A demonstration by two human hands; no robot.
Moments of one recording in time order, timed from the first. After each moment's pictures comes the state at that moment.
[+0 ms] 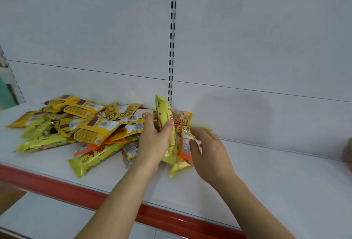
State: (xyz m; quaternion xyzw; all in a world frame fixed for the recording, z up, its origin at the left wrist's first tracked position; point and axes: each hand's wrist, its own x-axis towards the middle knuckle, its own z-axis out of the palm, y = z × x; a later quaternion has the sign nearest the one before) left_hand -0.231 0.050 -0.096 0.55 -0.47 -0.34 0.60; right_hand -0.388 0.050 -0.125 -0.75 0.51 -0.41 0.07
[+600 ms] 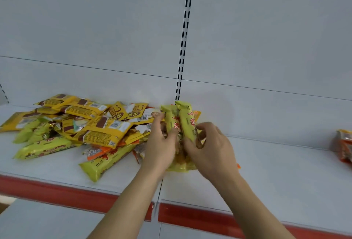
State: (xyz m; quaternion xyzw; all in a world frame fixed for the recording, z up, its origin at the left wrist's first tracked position) left_hand -0.186 0.064 -0.104 0.53 -0.51 -0.39 0.56; right_hand -0.319 0.086 -0.092 -0.65 0.64 -0.39 0.07
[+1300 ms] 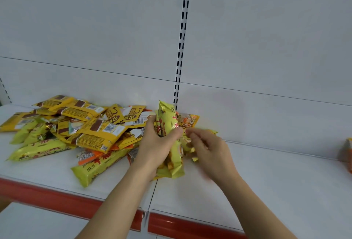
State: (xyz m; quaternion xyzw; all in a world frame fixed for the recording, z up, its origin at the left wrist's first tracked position) left_hand -0.190 0.050 -0.095 0.55 -0.46 -0.45 0.53; right_hand -0.347 0.055 -0.103 -0.68 0.52 -0.46 0.23
